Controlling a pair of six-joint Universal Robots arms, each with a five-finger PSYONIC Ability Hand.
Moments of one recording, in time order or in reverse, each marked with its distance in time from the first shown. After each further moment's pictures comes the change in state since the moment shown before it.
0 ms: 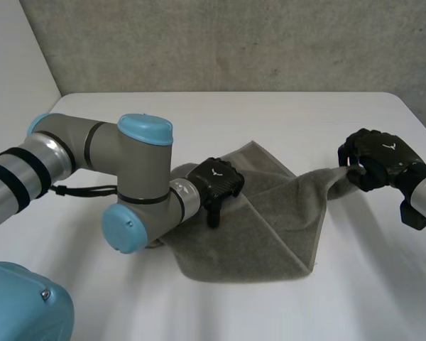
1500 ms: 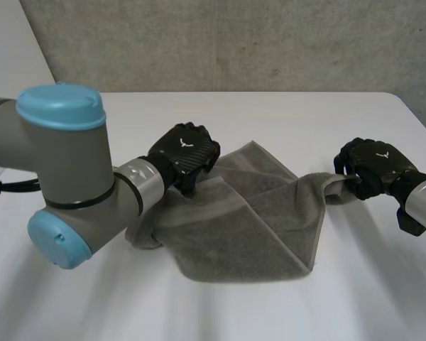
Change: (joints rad) left arm 0.072 0.442 -0.457 0.214 -0.002 0.001; right arm 0.007 0.034 0.004 0.014 0.003 -0.069; left_hand 0.210 0.211 0.000 0.000 0.209; right_hand 0.000 0.000 0.000 0.000 0.004
